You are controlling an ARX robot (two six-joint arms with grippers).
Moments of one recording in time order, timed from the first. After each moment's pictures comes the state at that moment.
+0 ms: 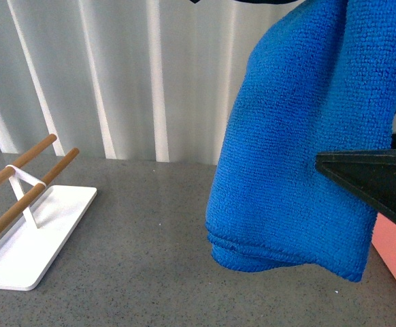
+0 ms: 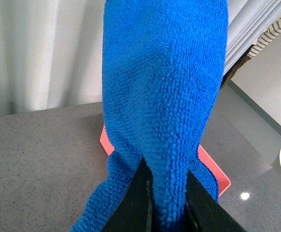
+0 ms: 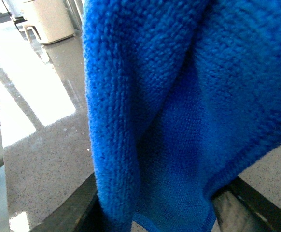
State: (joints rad) left arm -0.67 1.57 1.23 0.20 0.07 -0.37; right arm 0.13 1.30 0.43 0.68 -0.80 0.01
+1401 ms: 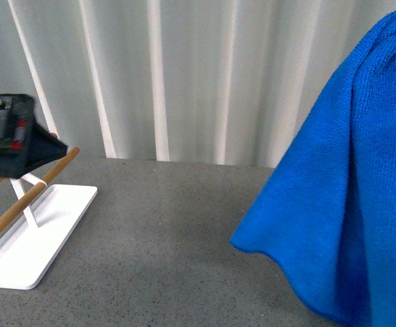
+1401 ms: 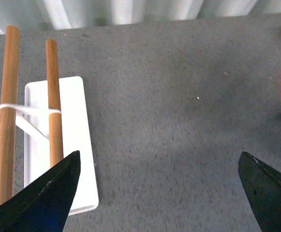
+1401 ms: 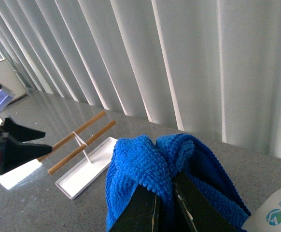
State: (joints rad) left arm -0.02 1.42 0.79 0.08 0.26 0.12; right arm -0.01 1.30 0.59 0.69 -0.69 0.22
